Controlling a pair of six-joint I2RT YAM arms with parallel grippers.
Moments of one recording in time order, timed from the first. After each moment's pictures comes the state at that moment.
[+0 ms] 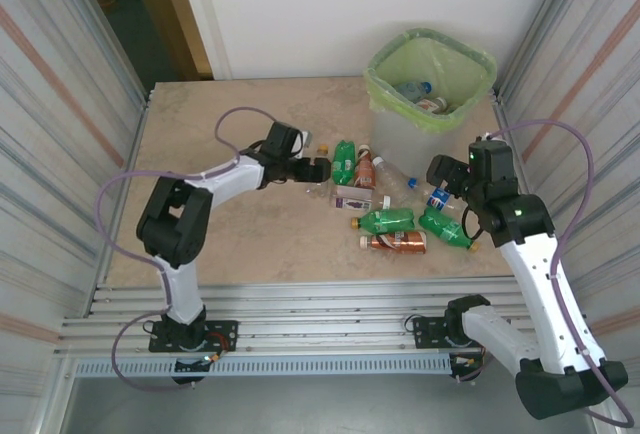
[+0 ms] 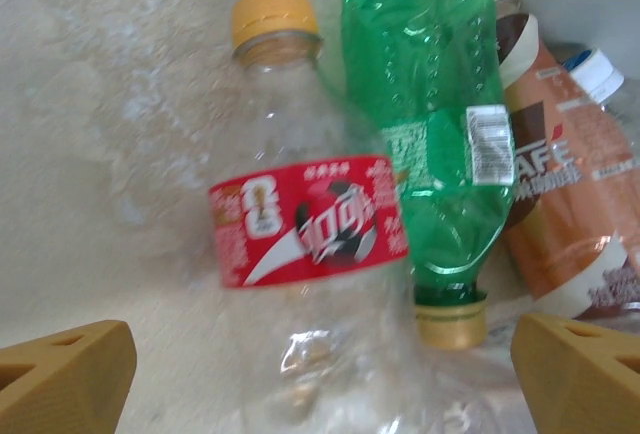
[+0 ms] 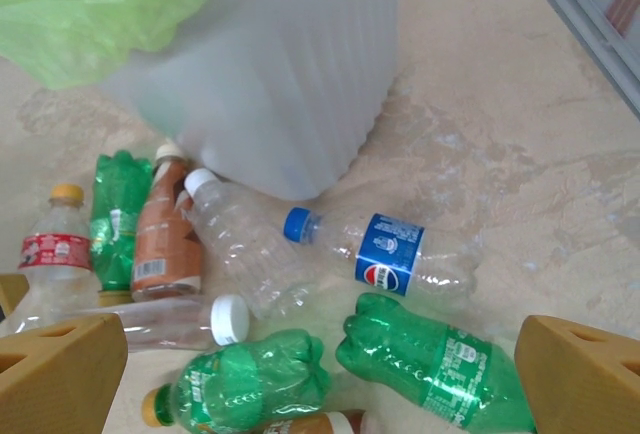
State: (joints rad) left arm -0.52 1.91 1.30 -0.25 0.20 -0.36; right arm 0.22 0.91 1.09 -0.90 0.23 0.50
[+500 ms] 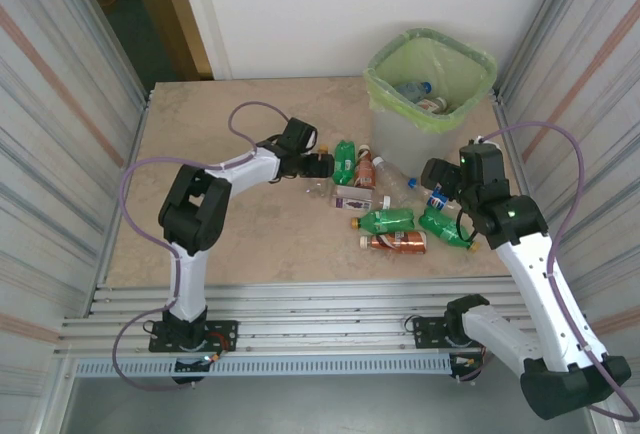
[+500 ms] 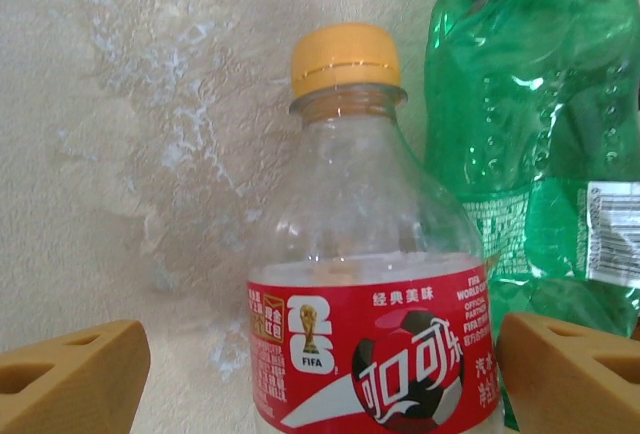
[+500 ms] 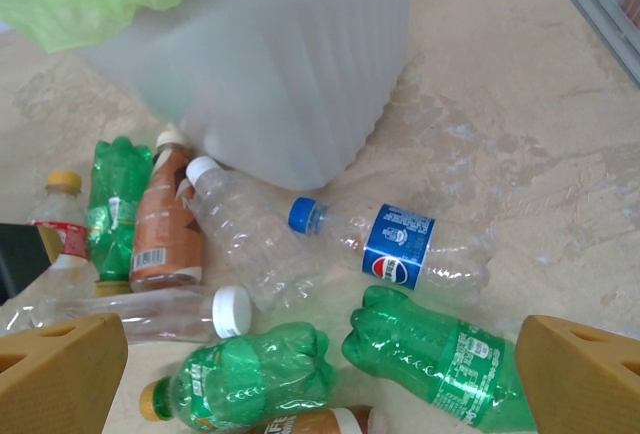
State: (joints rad) left arm -0.55 2.05 1.46 -0.34 0.03 -0.39; right arm 0.29 0.90 1.06 -0.88 0.27 0.53
